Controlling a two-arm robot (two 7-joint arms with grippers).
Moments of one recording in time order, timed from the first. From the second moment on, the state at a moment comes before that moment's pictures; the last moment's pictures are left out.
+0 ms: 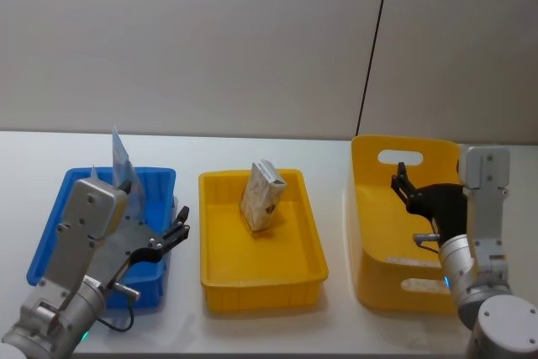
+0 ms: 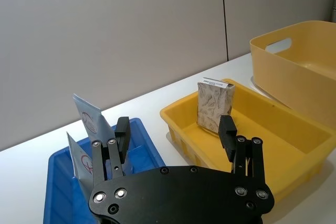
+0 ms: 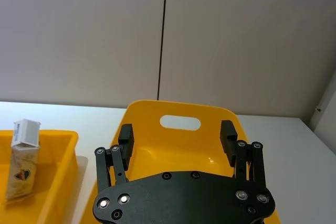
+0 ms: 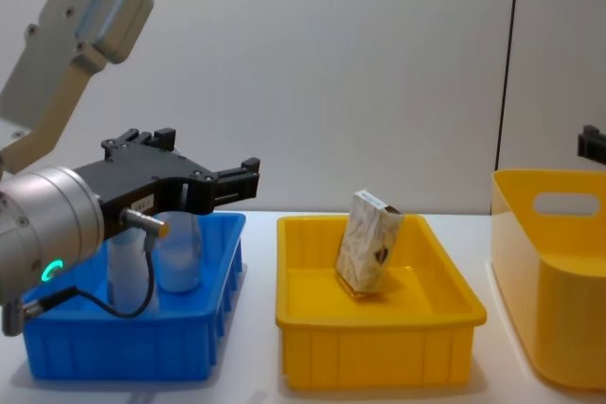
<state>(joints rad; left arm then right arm) -0.24 0.38 0.45 -1.63 -0.20 0.01 -0.01 0.22 0.10 -0.10 -1.49 -0.01 0.07 -0.12</state>
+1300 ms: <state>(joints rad) -0.21 0.34 0.35 -1.63 -0.20 0.14 0.11 0.22 0.10 -0.10 -1.51 0.00 0.05 -0.08</state>
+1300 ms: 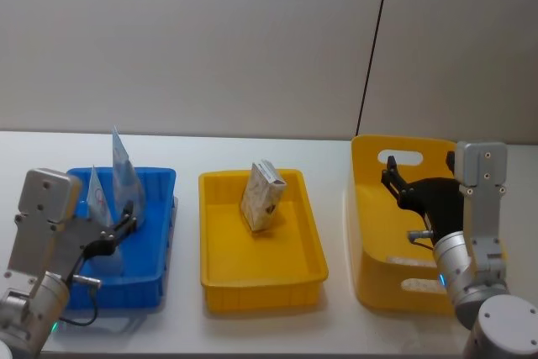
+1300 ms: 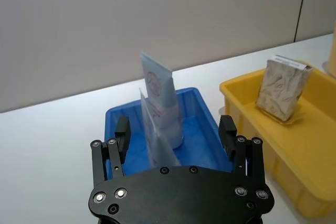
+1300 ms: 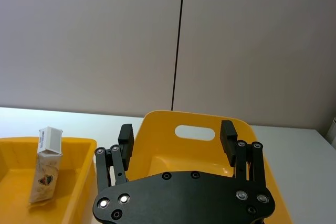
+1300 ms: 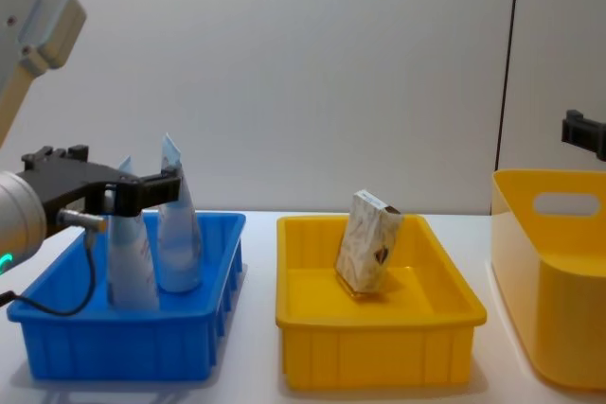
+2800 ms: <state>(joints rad) -0.44 0.22 0.34 -1.20 -0.20 0.10 0.01 0.22 0.10 -0.10 -1.51 0.00 0.04 -0.08</state>
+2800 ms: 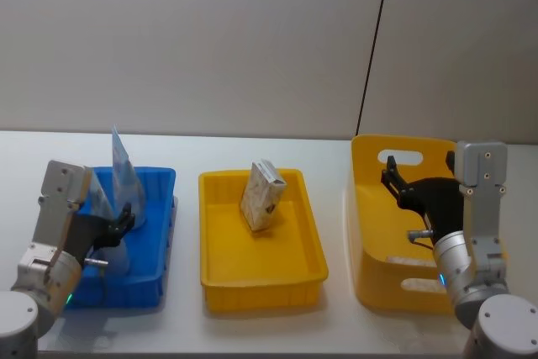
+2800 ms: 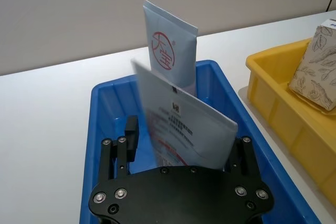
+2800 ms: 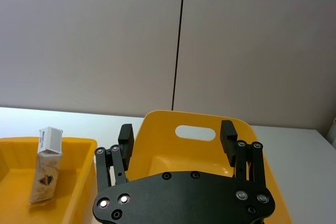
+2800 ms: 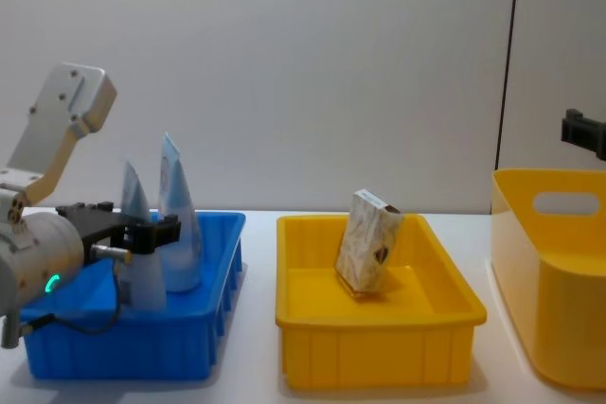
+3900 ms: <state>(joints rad) -0.47 0.19 0.33 -1.16 -0.17 0.08 0.00 0.22 0.10 -0.10 -1.51 0.00 0.04 -0.08</state>
